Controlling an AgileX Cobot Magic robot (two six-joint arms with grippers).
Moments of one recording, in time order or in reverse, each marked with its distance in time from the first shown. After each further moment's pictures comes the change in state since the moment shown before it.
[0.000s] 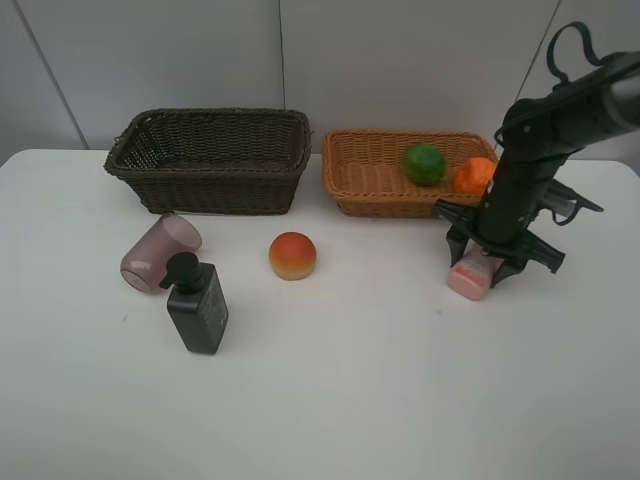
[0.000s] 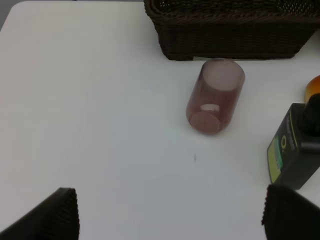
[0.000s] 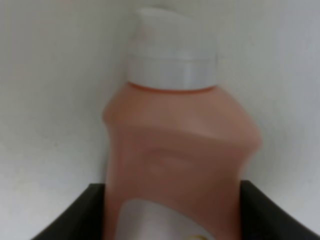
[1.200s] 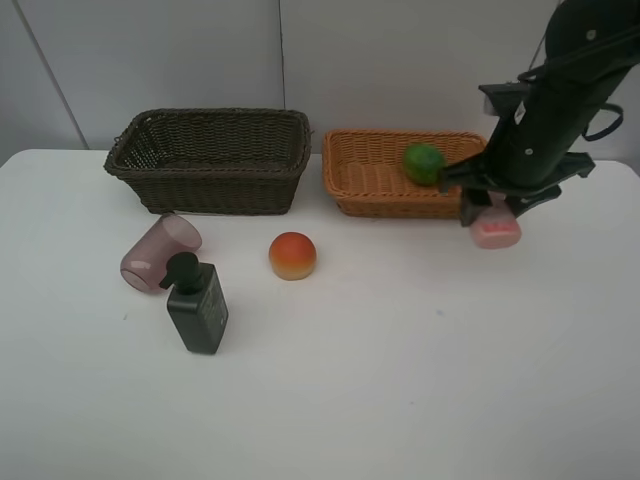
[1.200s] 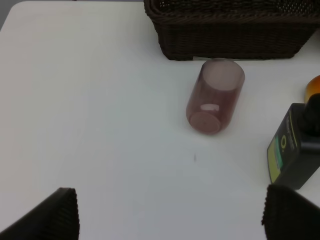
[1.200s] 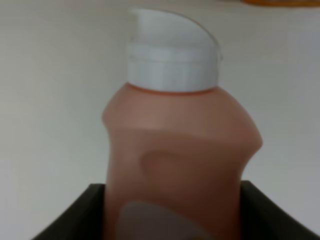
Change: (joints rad) left arm 0.000 0.000 0.000 0.000 0.000 0.000; right arm 0.104 -0.310 0.000 -0.067 0.115 -0.675
